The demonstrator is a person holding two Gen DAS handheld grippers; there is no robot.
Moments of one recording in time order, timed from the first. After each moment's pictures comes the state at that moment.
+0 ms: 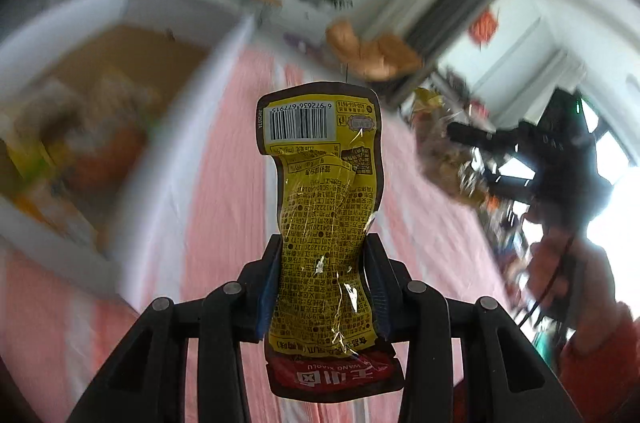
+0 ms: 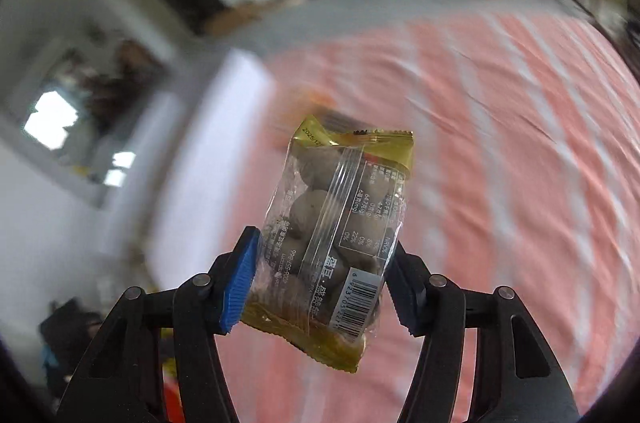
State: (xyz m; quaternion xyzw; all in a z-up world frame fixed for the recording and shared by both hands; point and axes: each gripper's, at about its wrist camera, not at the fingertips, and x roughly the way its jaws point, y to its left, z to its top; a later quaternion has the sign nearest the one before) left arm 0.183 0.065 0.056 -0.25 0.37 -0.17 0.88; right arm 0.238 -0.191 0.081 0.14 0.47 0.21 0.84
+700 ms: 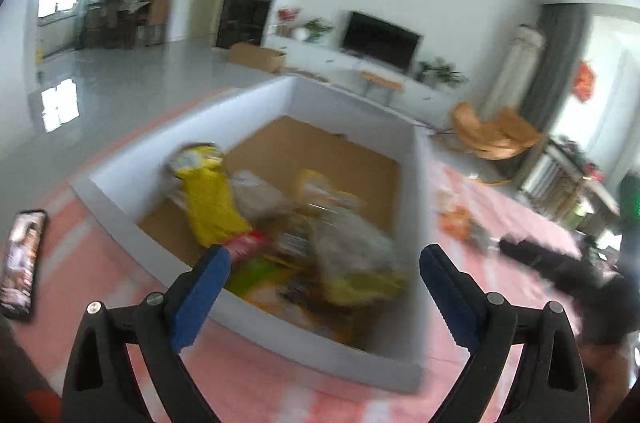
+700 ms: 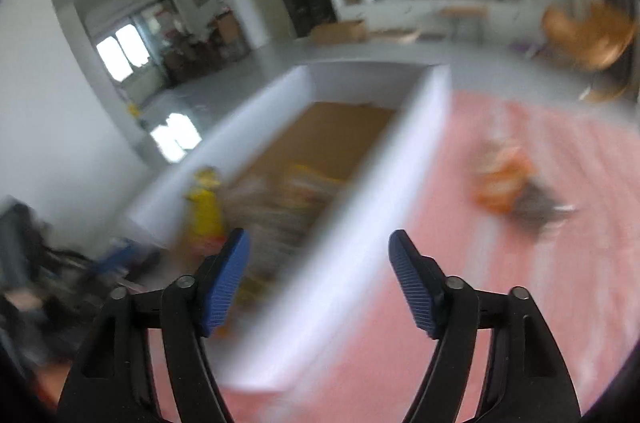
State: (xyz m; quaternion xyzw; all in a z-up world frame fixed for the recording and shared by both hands) left arm 0.157 0.154 0.047 -0.18 0.28 0.06 0.94; right arm 0.212 0.003 0.043 0.00 0.37 0.30 0.88
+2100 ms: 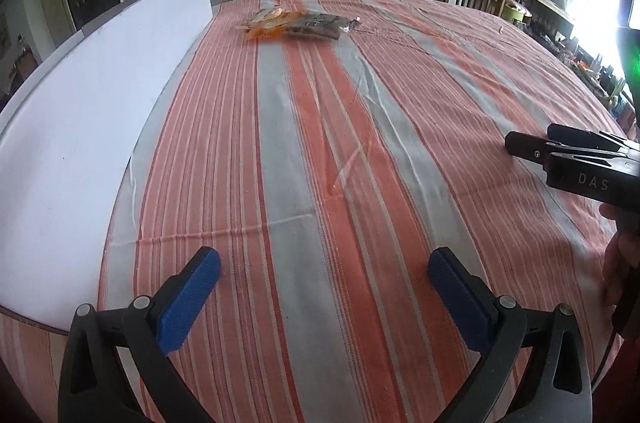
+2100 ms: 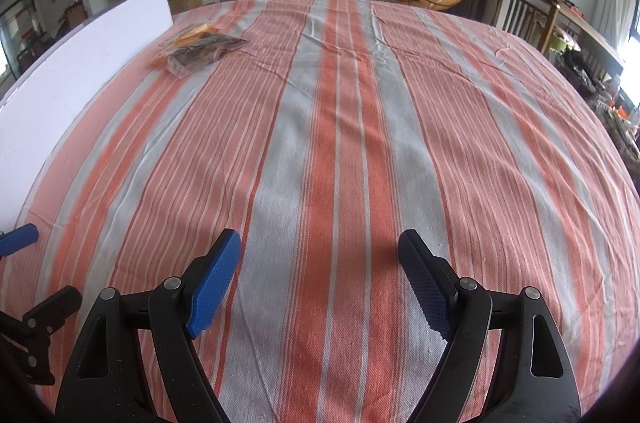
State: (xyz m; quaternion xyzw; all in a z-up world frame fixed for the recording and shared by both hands) left arm 0.207 -0.070 -0.072 0.04 0.45 -0.09 0.88; right arm 0.180 -0.237 -0.089 -0.02 0.43 0.04 0.90
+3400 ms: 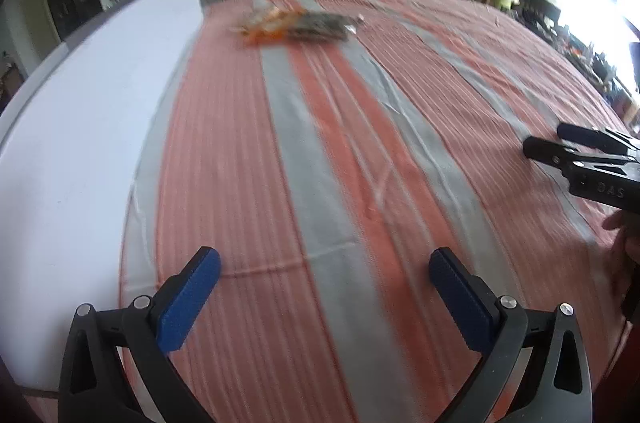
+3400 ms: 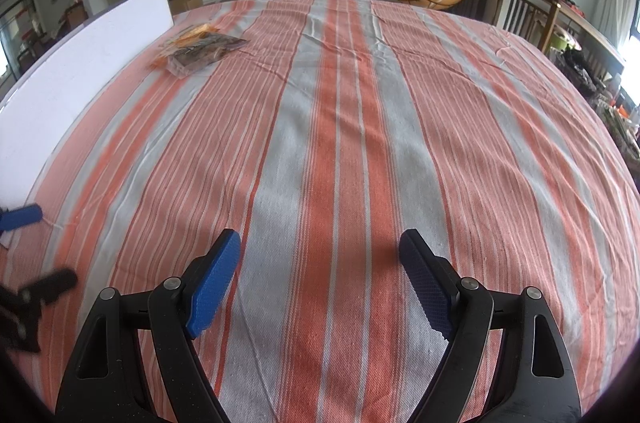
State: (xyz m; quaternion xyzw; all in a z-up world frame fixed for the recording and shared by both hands) left arm 0.228 -0.046 -0.071 0.05 0.46 -0.12 0.88; right arm 0.180 -0.237 -0.089 -0.02 0.43 0.05 0.90
